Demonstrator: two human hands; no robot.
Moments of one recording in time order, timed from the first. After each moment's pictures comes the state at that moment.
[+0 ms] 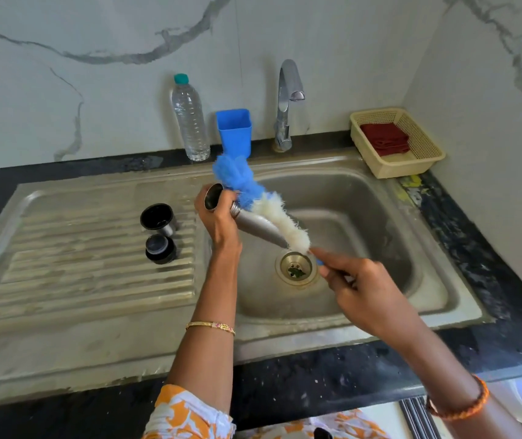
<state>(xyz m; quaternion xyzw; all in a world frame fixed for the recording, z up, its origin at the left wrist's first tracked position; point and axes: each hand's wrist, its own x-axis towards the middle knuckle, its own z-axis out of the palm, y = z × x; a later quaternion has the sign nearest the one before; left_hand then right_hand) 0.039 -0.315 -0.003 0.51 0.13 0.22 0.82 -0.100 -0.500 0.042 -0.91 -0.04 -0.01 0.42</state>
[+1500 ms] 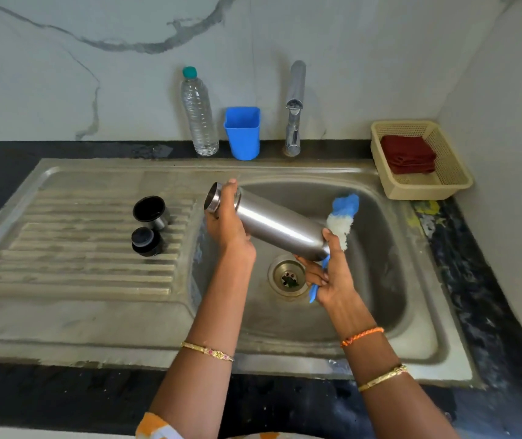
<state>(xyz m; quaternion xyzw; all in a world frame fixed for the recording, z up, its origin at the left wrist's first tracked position) 0.044 -0.378 0.018 0.37 0.33 0.20 0.85 0.015 -0.523 -0.031 -0.37 0.29 0.20 0.86</state>
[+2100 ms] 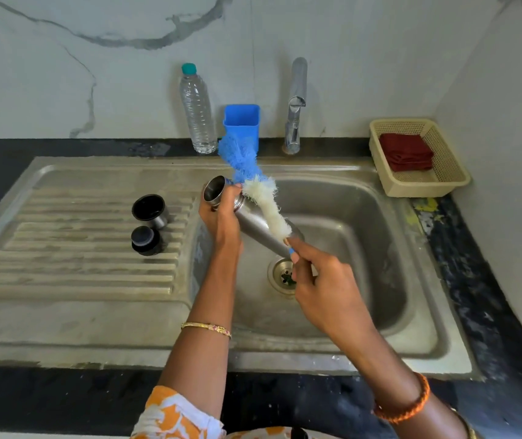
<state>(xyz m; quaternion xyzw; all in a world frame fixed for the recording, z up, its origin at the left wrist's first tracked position) 0.052 -0.356 0.003 0.47 0.22 0.24 0.82 -0.055 -0.503 0.053 -0.89 -0.04 0.01 0.45</state>
